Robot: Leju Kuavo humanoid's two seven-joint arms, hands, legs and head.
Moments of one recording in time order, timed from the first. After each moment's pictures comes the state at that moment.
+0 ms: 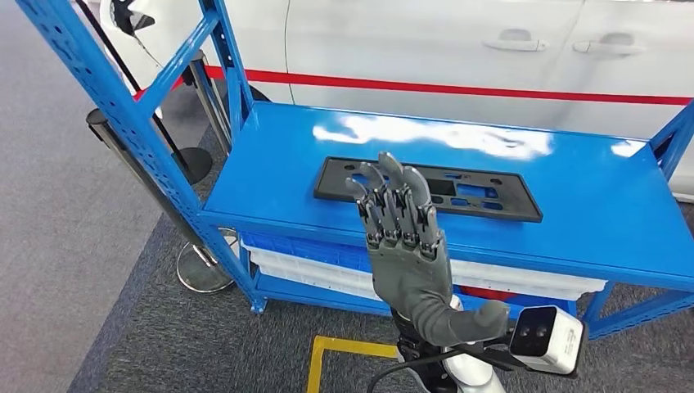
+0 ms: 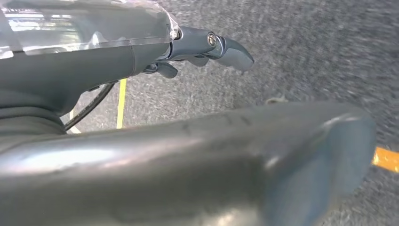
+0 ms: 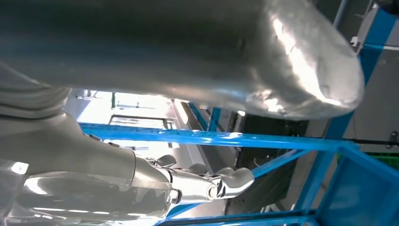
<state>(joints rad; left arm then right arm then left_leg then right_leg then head) -0.12 -0.16 1.28 -0.21 -1.12 0.19 0.00 -0.18 0.12 0.54 -1.81 -0.14 0.24 -0.65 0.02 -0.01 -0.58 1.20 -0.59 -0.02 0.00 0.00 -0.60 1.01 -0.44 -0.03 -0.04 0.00</state>
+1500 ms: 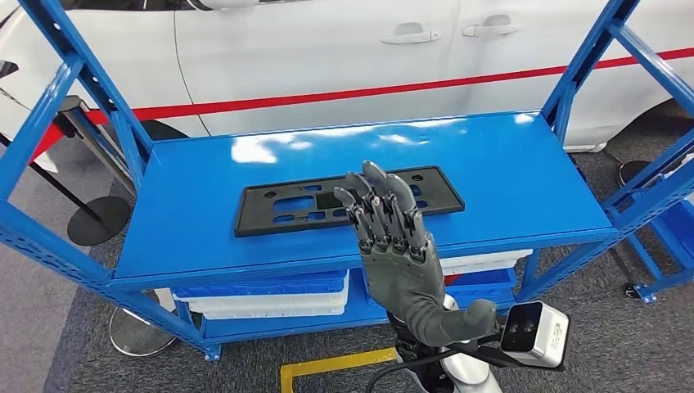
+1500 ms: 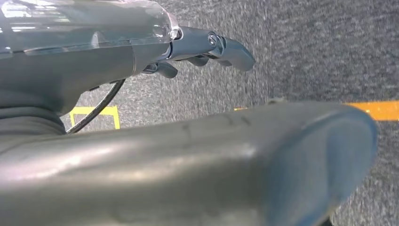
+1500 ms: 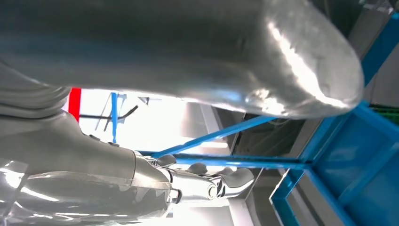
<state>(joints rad) -0.11 -0.16 1.26 -0.21 -1.13 0.16 0.01 -0.17 0.14 0.52 -1.78 -0.14 0.31 -0.63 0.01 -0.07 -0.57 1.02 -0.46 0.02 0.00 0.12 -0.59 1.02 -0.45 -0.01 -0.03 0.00</state>
